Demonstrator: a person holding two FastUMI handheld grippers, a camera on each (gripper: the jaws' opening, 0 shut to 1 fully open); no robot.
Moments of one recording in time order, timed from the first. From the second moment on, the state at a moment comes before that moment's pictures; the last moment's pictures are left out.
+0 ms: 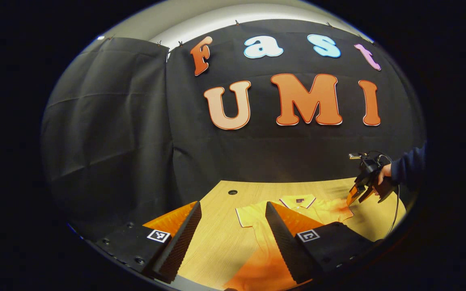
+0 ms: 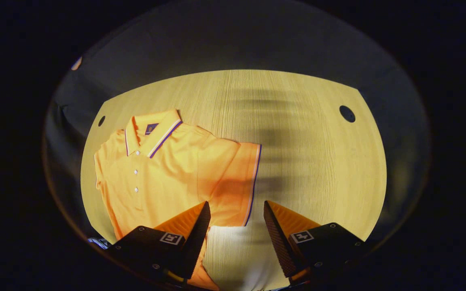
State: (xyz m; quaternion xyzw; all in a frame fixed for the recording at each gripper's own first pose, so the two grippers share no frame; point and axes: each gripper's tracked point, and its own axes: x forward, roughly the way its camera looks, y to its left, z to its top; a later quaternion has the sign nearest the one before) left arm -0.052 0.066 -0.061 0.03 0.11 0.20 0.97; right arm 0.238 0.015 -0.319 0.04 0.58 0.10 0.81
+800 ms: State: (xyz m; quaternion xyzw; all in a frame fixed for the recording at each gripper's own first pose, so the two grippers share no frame) left arm -0.016 0.048 -0.085 0.04 0.16 0.21 0.96; right arm 0.267 0.019 -0.364 -0.01 0.60 0.09 0.80
